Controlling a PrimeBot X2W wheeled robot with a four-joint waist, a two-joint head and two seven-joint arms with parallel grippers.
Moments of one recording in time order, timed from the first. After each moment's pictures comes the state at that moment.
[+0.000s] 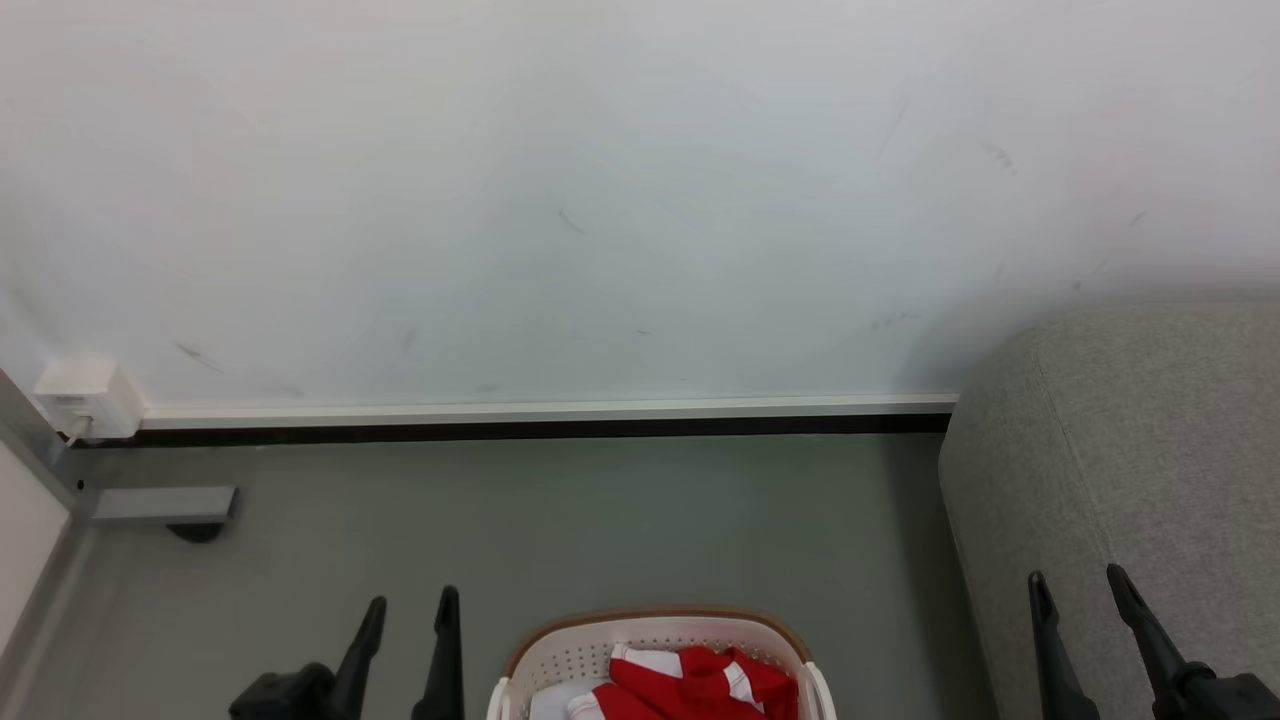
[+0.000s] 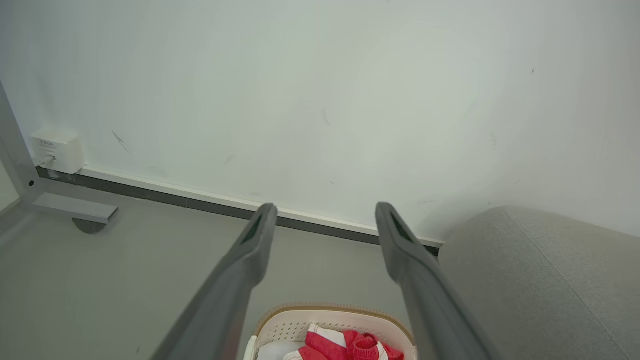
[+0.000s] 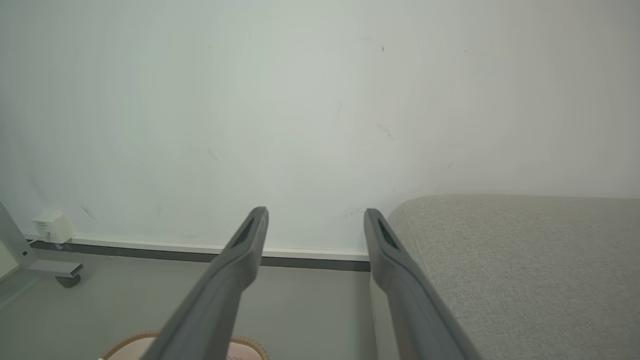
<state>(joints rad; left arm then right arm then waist) 0.00 0.04 -0.12 0.20 -0.34 0.01 -0.21 0.03 -0.05 0.00 0.15 0.17 0.13 -0.21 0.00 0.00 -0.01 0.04</state>
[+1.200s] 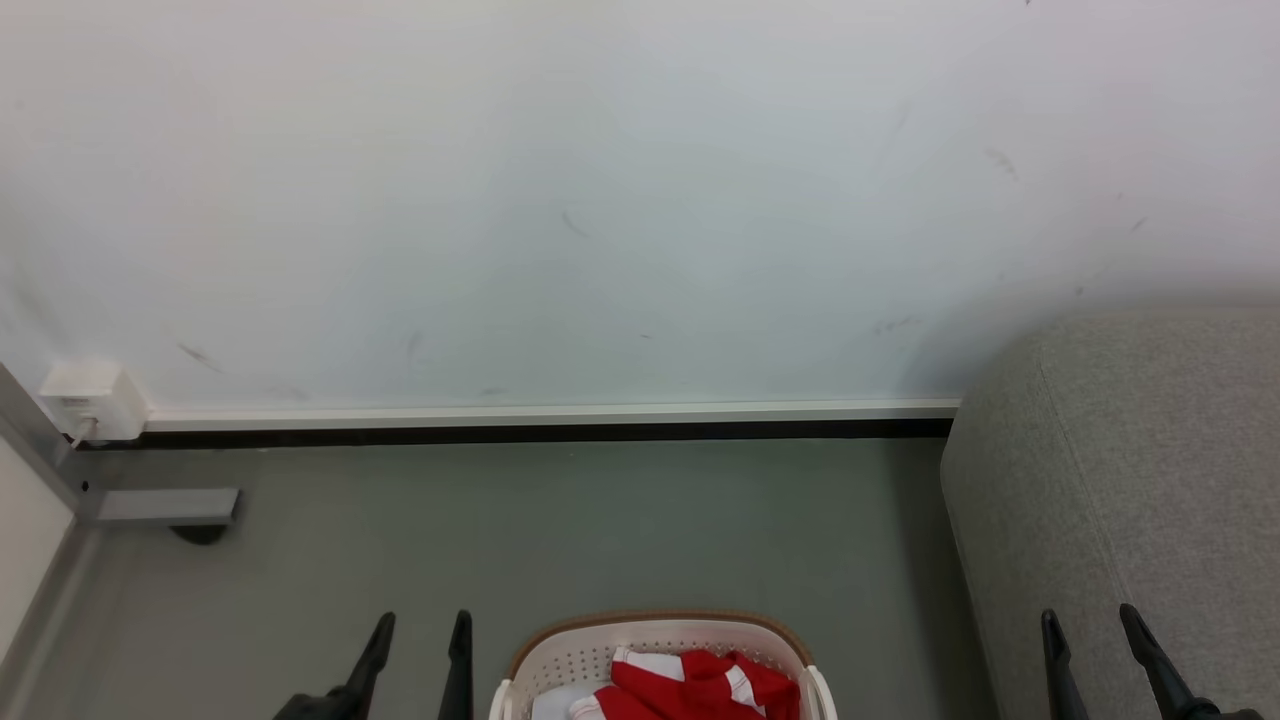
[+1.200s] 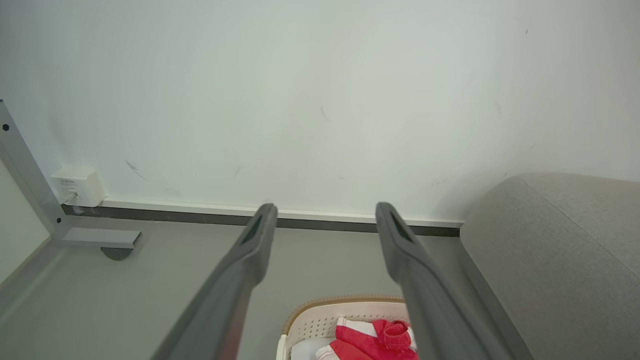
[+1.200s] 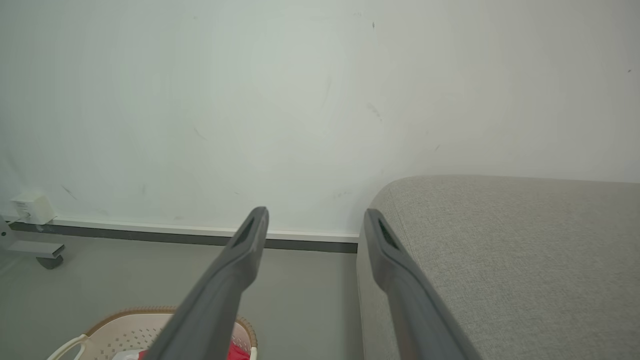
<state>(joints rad) 0.03 0.05 -0.13 0.23 -0.17 0.01 -0.26 0.06 -0.05 -0.03 0.22 0.12 0.13 -0.26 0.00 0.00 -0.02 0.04</state>
